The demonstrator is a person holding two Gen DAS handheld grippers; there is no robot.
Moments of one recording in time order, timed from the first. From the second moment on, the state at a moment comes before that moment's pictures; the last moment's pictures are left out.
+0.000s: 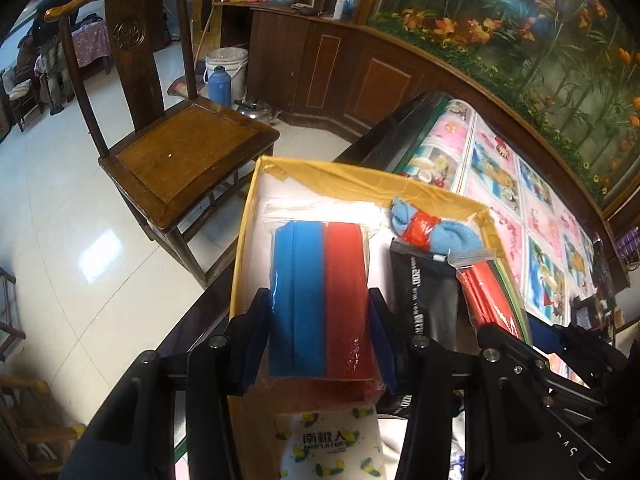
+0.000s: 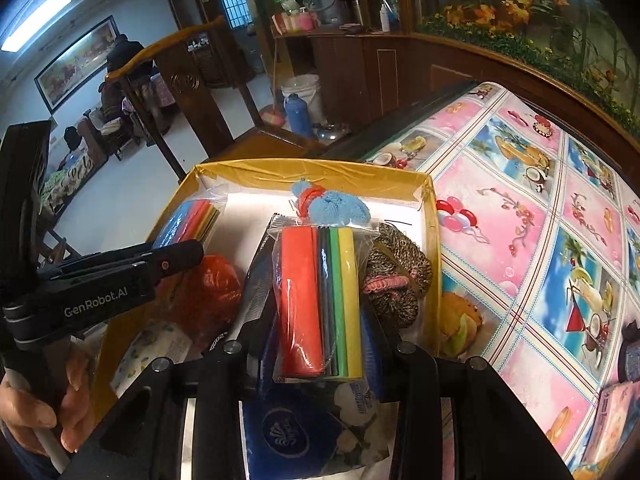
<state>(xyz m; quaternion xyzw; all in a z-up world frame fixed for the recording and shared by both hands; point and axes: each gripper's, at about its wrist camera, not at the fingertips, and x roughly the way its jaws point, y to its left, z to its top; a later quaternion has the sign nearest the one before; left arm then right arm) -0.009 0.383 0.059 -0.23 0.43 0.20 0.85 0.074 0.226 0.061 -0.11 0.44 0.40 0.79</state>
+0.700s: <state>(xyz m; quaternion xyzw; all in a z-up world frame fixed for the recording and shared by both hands) -0.051 0.333 0.086 -0.21 0.38 0.17 0.88 0.043 0.145 0.084 -0.05 0.42 0.41 0.81</state>
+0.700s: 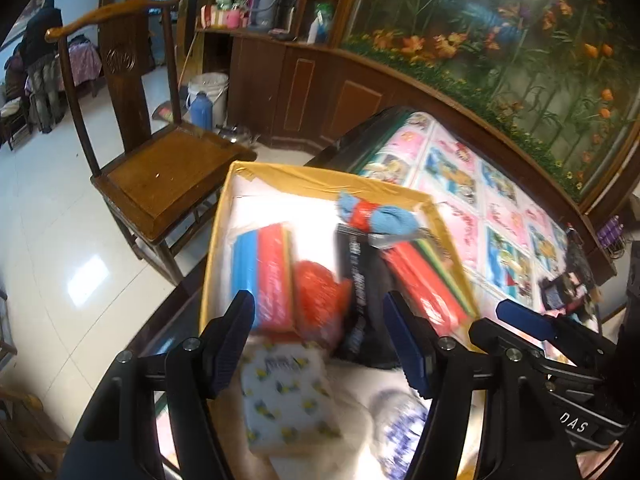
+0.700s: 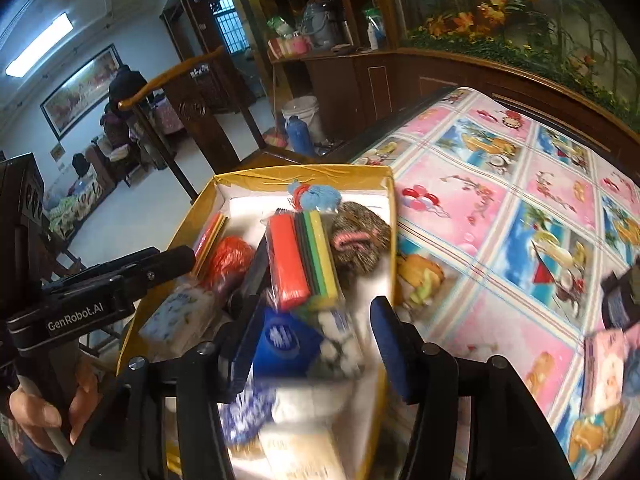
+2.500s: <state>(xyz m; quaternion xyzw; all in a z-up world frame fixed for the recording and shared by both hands) 0.025 0.027 0.033 -0.09 0.47 -0.03 0.88 0.048 -0.184 0.018 0.03 0.45 0.22 0.87</state>
